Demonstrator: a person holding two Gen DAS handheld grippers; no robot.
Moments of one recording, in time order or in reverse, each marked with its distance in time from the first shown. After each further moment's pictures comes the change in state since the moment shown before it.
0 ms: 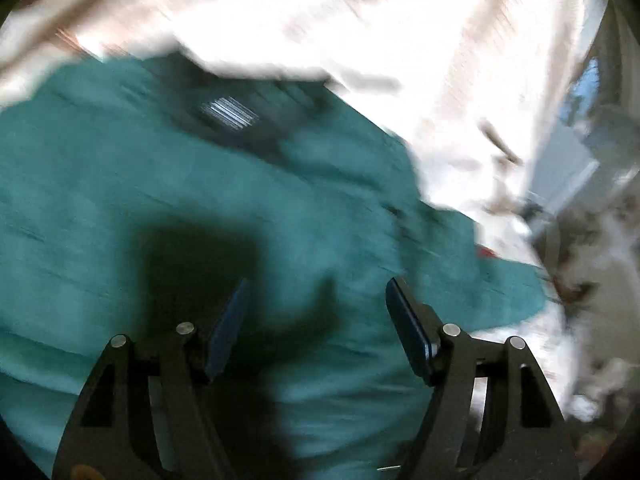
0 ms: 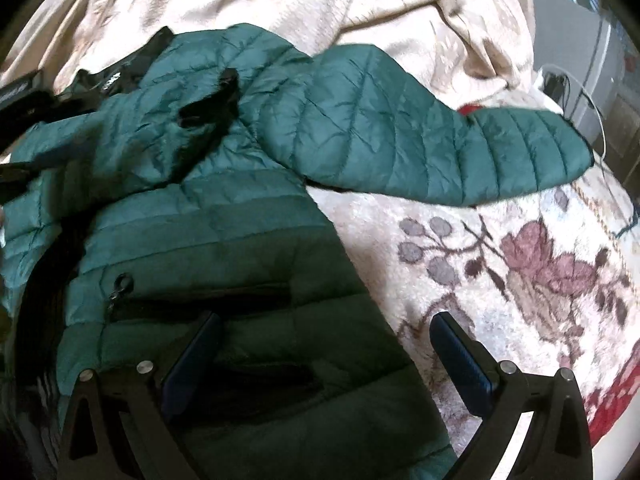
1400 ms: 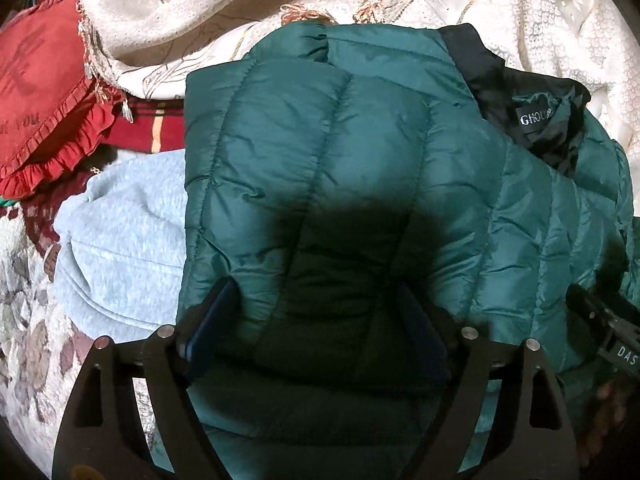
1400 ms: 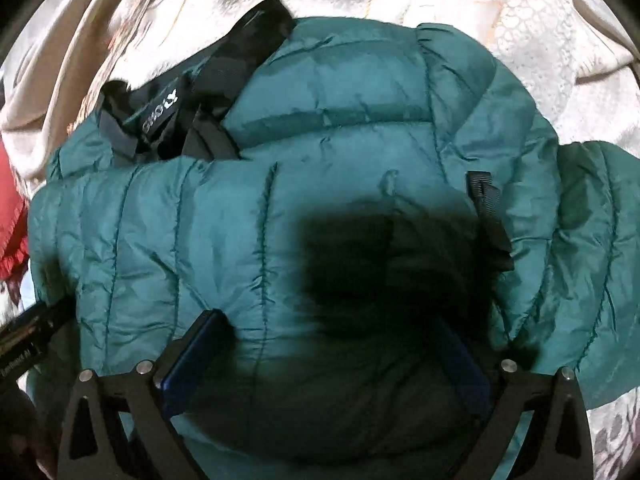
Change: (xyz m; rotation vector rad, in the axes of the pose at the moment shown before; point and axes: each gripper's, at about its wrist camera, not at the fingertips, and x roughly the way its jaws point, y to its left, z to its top) left arm 0.010 0.113 -0.002 -0.027 0.057 0.578; right arm 0.125 0.128 0.140 -0.112 -0.022 0.329
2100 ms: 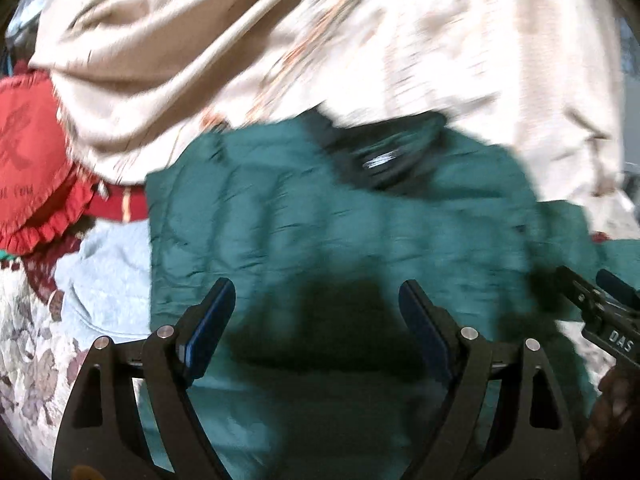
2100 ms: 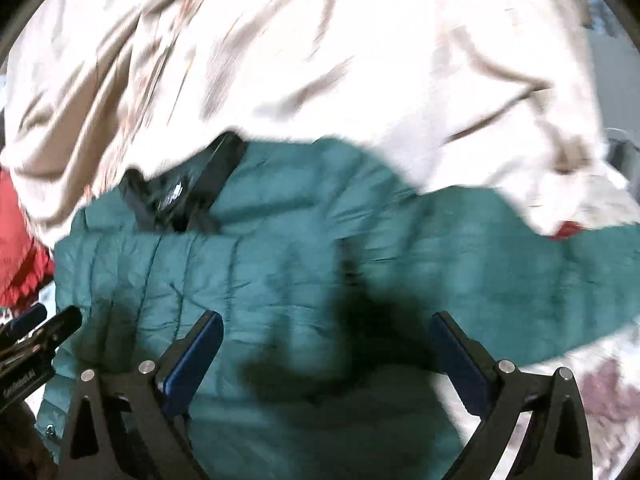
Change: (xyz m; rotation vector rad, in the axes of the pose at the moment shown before) left arm -0.115 -0.064 -0.022 0.149 -0.215 -0.174; right arm -0.120 -0.003 -0.041 0.089 -0.252 -0.145
